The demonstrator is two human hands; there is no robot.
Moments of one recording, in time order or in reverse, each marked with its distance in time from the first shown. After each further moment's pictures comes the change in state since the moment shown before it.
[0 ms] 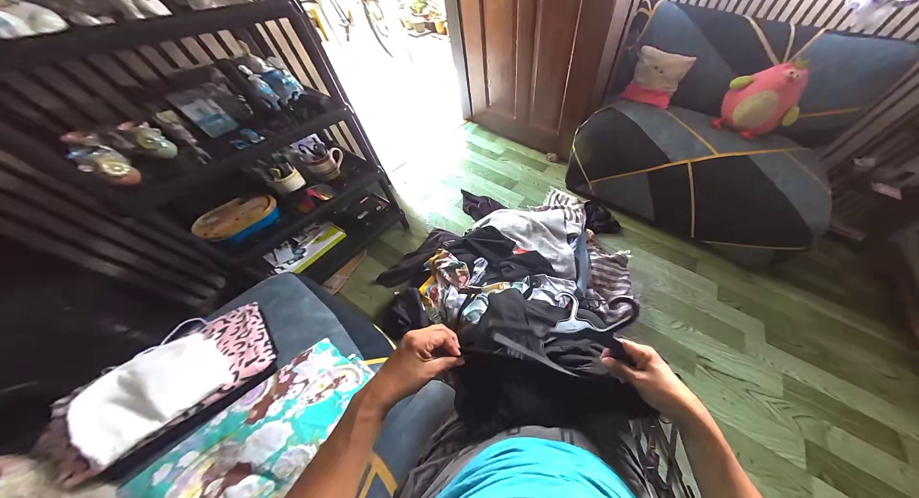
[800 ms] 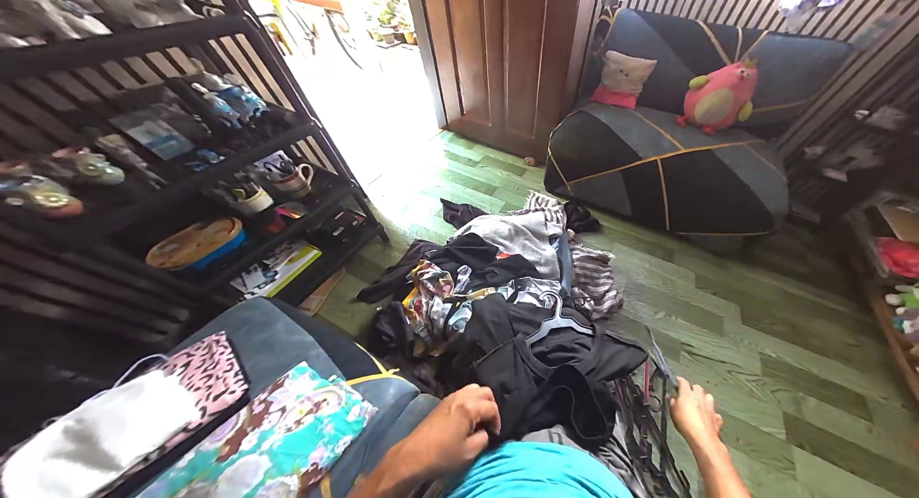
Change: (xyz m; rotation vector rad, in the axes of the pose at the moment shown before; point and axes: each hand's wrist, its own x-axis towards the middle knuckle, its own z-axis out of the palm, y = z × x) left_hand -0.009 0.075 0.064 0.138 -0.523 -0.106; right_hand -0.079 0.132 -0.039 -0.766 0.471 0.887
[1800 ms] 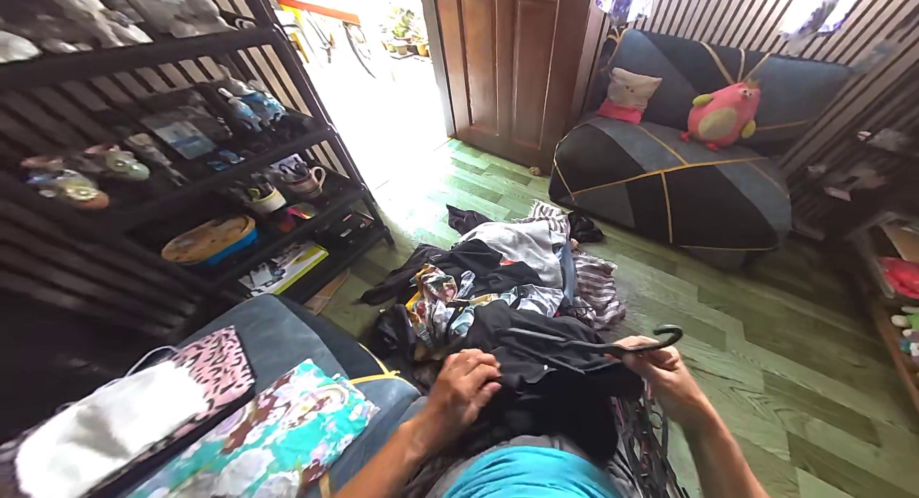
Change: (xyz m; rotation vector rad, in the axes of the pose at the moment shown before) left_hand 0.020 -0.051 0.019 0.304 0.577 0.234; right_hand -0.065 -0.113 -0.095 1.228 -0.337 -1.077
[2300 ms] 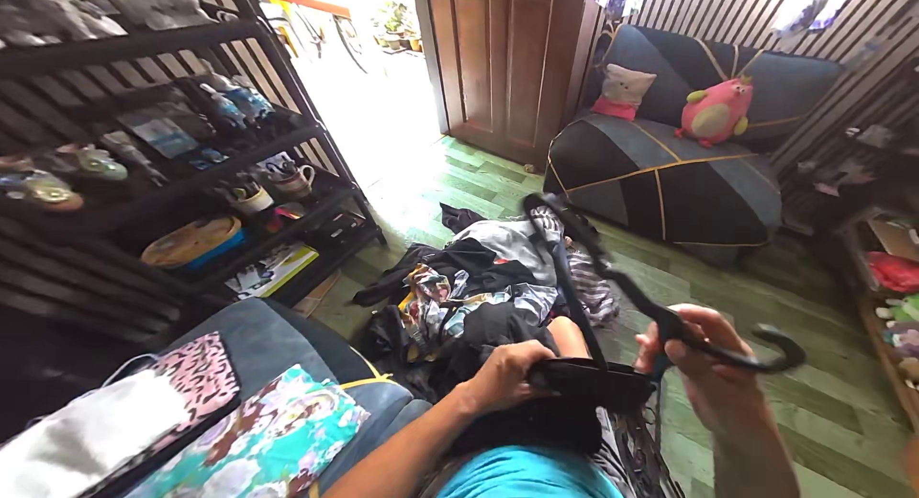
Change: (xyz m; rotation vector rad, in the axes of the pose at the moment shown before) left_hand 0.084 0.035 0.040 -0.444 -0.173 0.092; right_hand 0.013 -0.102 0.030 0.026 0.057 -0.317
